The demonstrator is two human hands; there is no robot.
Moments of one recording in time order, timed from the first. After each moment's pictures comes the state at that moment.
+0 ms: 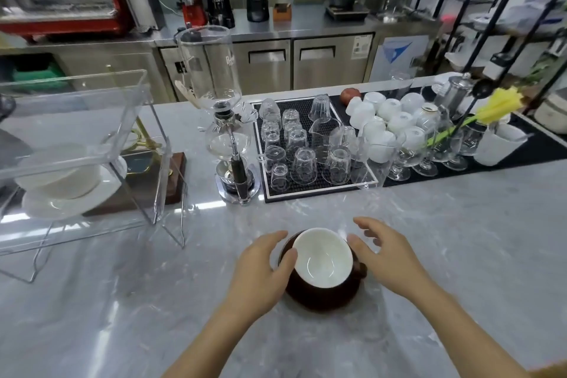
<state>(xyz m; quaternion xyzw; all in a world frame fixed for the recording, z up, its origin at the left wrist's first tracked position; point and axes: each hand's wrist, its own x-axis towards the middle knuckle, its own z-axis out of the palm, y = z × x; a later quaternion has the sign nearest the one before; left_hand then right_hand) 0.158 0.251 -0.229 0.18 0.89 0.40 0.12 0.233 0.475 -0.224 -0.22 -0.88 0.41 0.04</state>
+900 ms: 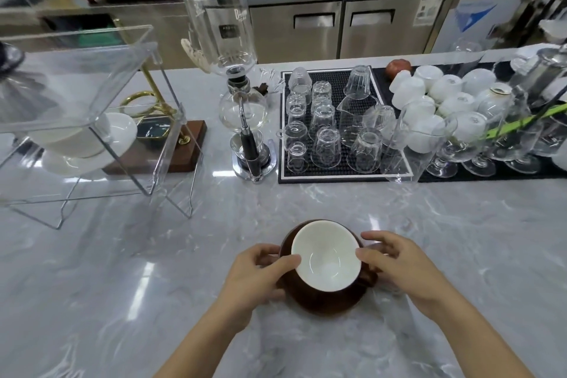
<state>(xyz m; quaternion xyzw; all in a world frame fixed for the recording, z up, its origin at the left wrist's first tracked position) 0.171 0.264 -0.257 -0.16 0.74 0.59 0.28 0.217 0.511 -0.259 -0.25 -0.72 0.63 -0.11</state>
